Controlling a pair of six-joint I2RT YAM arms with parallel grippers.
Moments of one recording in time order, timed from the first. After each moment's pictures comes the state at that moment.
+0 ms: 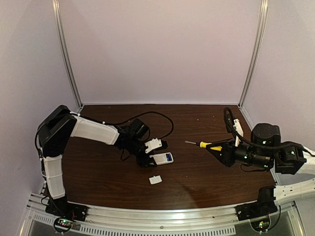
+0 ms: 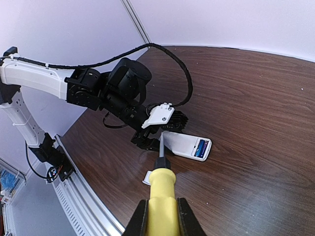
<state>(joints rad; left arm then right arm) -0.81 1.99 1.19 -0.23 0.32 0.48 1.14 0.71 0.71 -0.36 0.25 0.54</state>
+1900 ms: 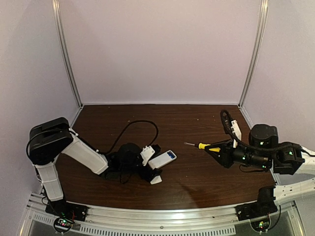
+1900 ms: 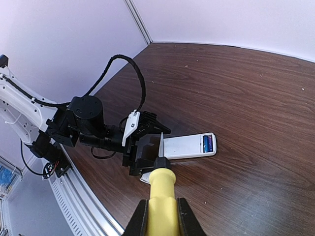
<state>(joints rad) -1.00 1.87 0.69 0.58 -0.05 0.02 1.14 0.73 0.70 -0.35 0.24 0.53</state>
